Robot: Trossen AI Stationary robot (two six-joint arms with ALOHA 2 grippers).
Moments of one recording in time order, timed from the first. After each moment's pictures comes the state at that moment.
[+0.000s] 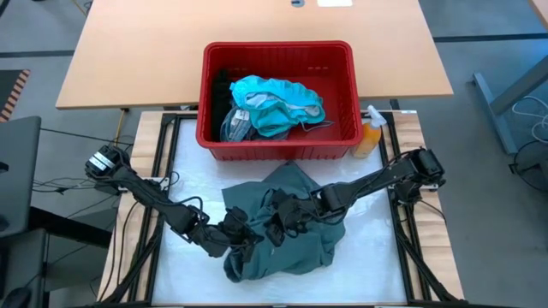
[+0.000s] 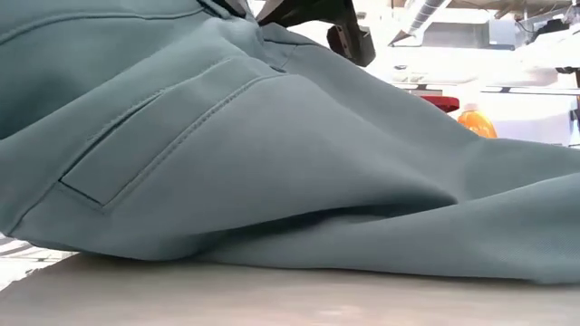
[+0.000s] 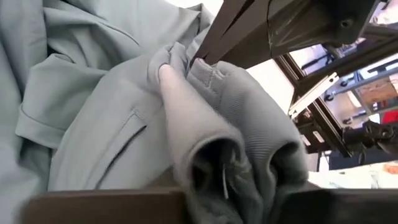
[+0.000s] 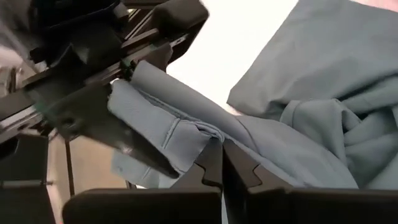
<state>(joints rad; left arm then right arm) -0.56 1.54 0.96 0.01 -0.53 -1.18 0.31 1.78 1.43 -0.33 0.15 0.91</state>
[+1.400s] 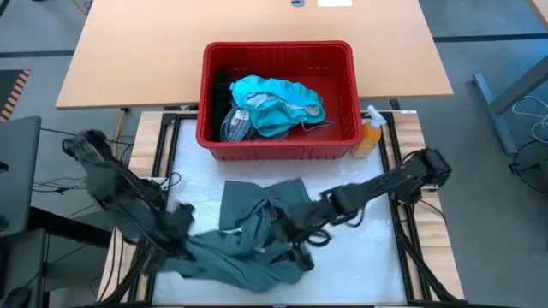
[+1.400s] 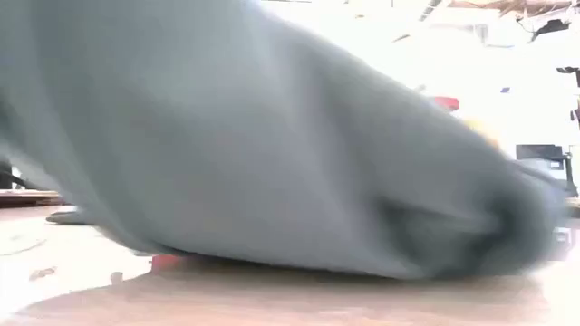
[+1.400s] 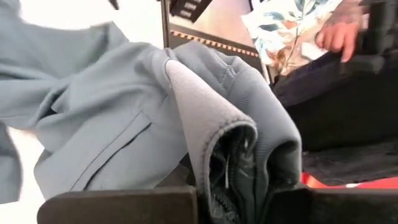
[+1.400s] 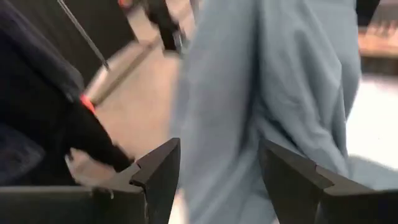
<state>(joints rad) -0.74 1.22 1.51 -0.87 -0.06 -0.81 0.37 1.72 1.51 -0.21 -0.18 0.15</state>
